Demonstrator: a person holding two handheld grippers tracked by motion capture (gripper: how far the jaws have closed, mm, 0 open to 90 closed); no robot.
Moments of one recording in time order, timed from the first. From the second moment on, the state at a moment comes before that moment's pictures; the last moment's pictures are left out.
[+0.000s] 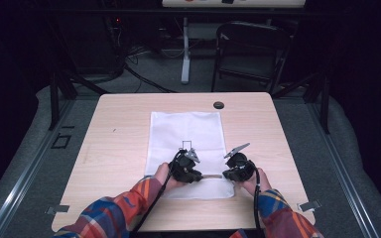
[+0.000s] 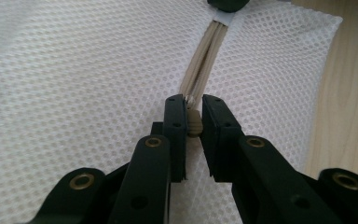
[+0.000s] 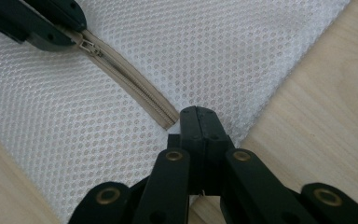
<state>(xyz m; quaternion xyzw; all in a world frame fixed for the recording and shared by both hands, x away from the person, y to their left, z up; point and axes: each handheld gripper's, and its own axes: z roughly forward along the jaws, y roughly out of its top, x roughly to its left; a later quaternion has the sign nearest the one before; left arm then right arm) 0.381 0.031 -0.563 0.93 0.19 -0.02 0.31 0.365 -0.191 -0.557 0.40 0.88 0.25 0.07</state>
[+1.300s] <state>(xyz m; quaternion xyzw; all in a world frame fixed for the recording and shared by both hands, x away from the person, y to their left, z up) 0.380 0.071 -0.558 0.92 0.25 -0.03 0.30 0.365 -0.190 -0.557 0.39 0.88 0.24 0.07</state>
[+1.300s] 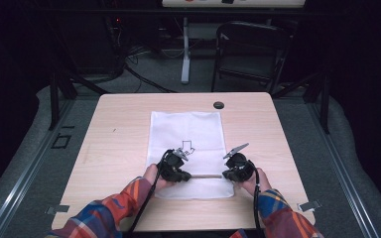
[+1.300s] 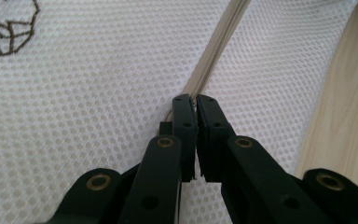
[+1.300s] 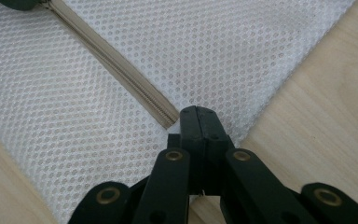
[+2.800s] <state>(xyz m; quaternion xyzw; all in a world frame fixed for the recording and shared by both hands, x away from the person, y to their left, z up) 0.374 0.086 -0.554 0.90 0.31 -0.03 0.30 0.358 -0.167 -0.560 0.33 0.91 0.23 0.12</state>
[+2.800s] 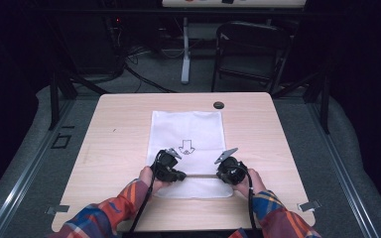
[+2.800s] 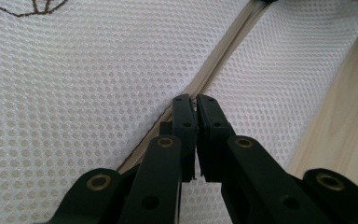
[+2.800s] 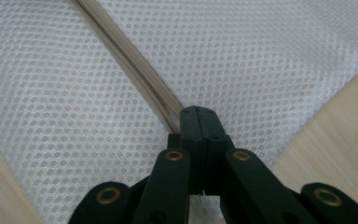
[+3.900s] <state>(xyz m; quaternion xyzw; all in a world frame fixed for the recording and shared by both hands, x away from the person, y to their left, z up) 0.367 0.159 -0.542 0.88 0.36 -0.01 0.30 0.359 -0.169 -0.559 0.33 0.91 0.23 0.12</state>
